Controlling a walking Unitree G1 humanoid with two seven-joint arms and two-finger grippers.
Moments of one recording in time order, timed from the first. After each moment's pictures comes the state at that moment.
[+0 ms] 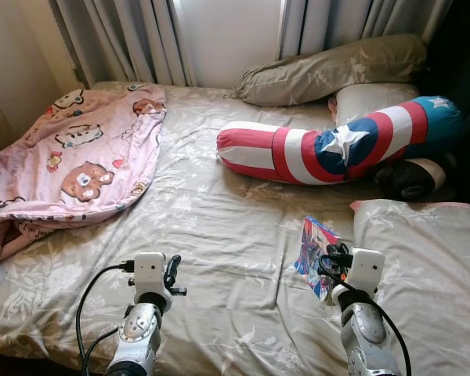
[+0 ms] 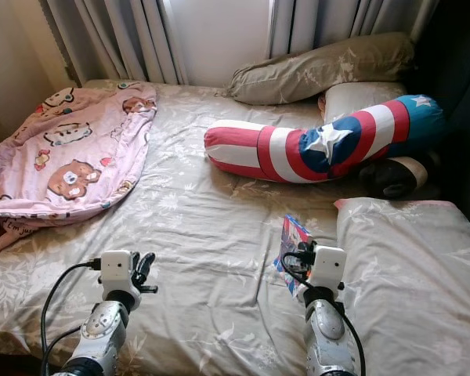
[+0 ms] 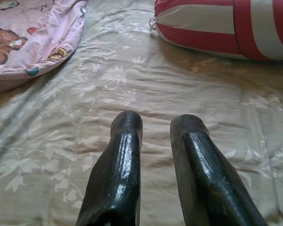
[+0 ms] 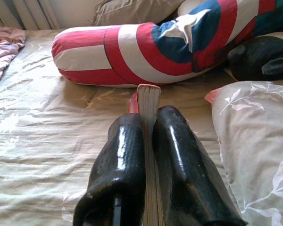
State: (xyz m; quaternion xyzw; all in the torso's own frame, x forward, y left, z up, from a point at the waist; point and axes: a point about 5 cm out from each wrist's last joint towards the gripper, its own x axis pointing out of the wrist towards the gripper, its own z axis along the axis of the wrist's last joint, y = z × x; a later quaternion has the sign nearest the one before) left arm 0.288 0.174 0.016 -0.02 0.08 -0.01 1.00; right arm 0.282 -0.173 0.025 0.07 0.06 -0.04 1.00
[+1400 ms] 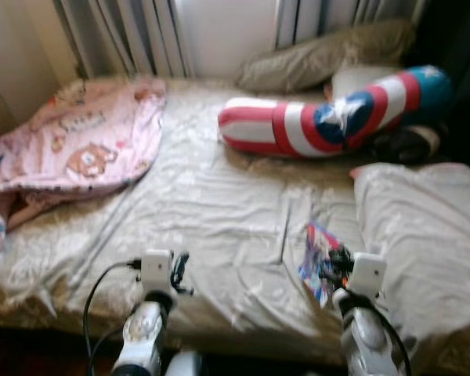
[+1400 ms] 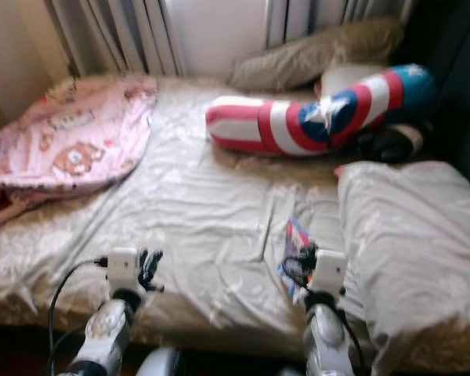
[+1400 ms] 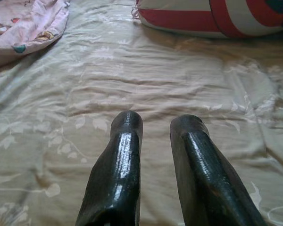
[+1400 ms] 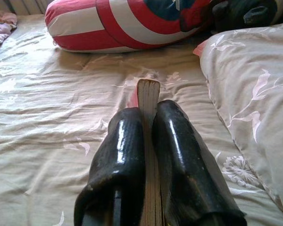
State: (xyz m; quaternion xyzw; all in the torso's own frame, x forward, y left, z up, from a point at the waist) left arm 0.288 0.163 0.020 -0.02 0.06 -0.04 1.00; right arm 0.274 -0.172 0.019 0.07 0.07 -0.04 0.99
